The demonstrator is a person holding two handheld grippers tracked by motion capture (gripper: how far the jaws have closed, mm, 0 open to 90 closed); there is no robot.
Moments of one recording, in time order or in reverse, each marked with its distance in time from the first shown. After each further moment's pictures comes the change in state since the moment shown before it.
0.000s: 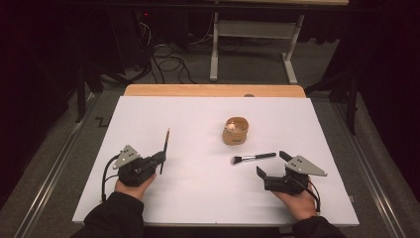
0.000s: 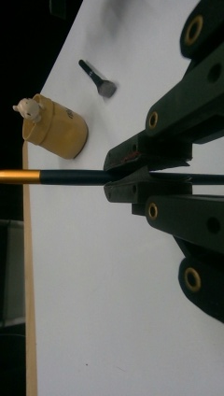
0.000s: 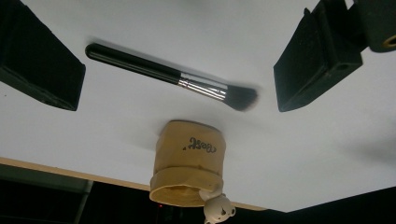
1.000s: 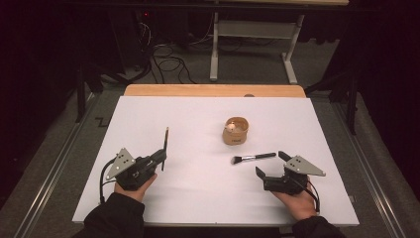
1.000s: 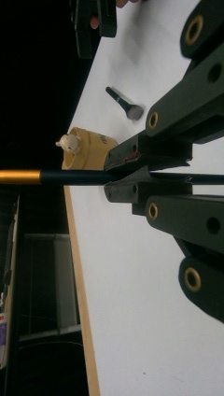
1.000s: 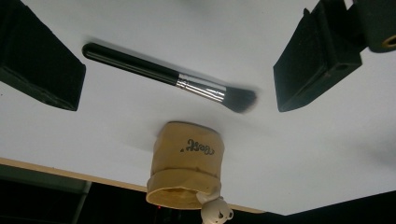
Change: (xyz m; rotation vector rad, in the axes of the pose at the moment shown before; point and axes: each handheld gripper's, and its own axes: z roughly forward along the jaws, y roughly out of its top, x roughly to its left) left arm -0.010 0.005 -0.012 -0.161 -0.054 0.088; right arm 0.001 0.000 0.002 0.007 0.001 -0.010
